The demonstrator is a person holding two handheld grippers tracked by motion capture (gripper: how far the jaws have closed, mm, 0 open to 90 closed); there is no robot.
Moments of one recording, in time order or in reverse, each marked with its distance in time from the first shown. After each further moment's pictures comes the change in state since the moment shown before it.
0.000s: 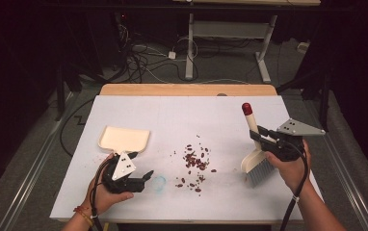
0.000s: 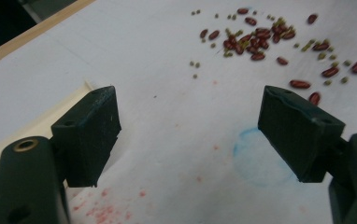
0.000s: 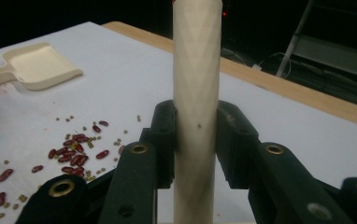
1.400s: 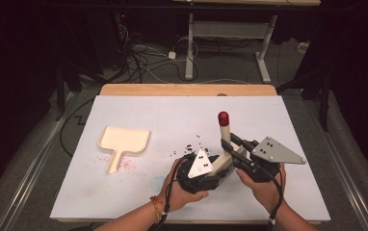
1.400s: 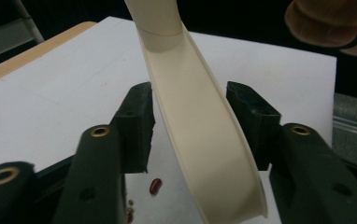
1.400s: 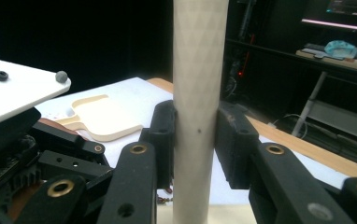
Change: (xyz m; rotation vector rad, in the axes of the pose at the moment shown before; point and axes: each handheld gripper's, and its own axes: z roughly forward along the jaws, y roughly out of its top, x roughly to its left) left arm -0.112 0.113 0.079 -0.167 -0.277 0.027; right arm 0.101 0.021 -0.010 -0.215 0.051 -0.078
